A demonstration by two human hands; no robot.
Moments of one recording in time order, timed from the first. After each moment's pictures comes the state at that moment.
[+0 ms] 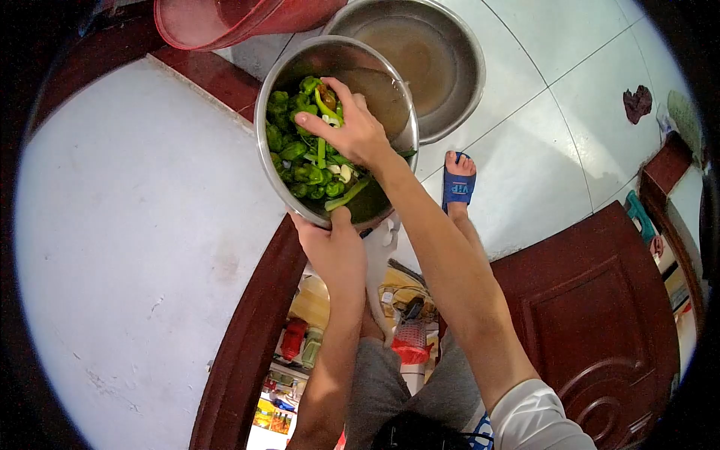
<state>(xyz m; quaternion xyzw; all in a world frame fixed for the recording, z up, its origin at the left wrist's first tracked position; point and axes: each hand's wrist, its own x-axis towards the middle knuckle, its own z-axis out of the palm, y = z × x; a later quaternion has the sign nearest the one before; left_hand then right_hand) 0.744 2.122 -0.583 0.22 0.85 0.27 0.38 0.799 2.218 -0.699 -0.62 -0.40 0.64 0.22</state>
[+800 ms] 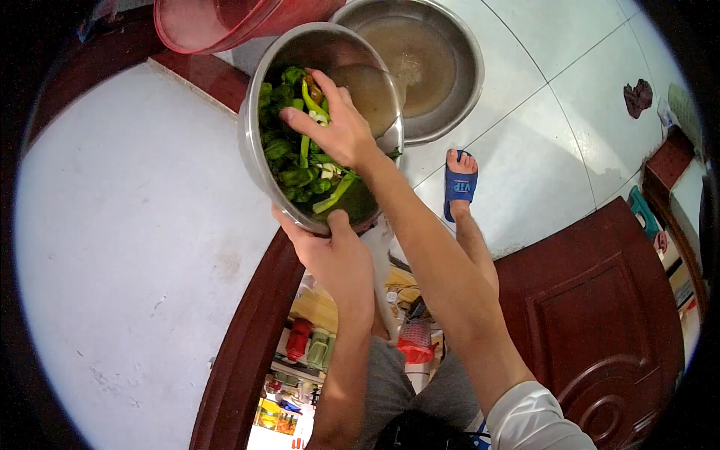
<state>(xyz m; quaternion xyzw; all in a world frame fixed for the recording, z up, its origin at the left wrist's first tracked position) 0.765 2.136 -0.553 0.28 0.85 0.28 0.34 0.788 2.226 -0.689 -0.59 -0.38 0.65 0.29</state>
